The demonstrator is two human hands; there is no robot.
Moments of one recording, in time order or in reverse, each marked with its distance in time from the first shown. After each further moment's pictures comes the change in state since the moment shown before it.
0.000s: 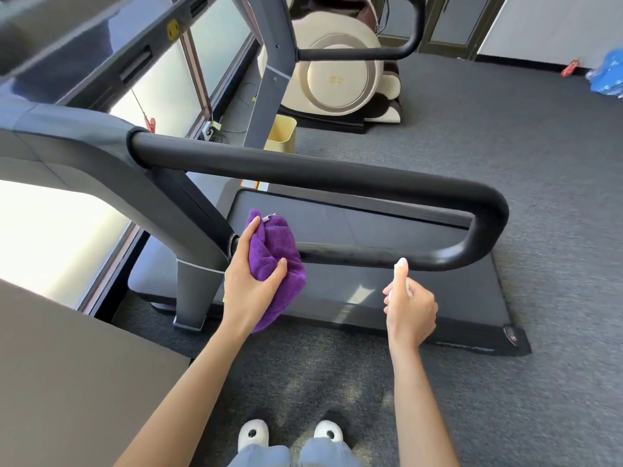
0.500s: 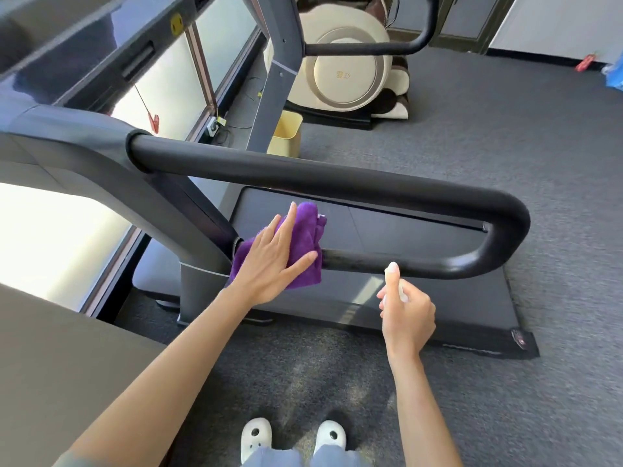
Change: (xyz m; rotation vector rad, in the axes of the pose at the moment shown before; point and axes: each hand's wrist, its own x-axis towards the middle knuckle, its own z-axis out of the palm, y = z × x) left_hand 0.065 -0.032 0.014 0.662 -0.419 0.306; right_hand -0.006 -0.009 0.011 -0.017 -0.076 -0.106
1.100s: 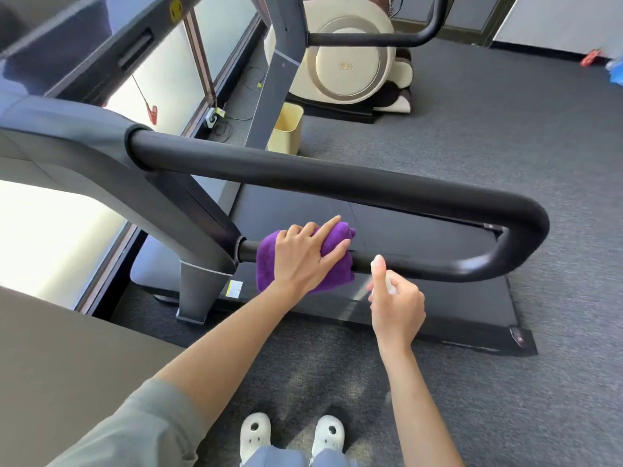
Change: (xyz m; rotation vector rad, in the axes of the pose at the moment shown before) left_hand 0.033 0.028 0.040 0.293 0.199 -0.078; right_hand 0.002 -0.009 0.023 -0.060 -0.053 -0.089
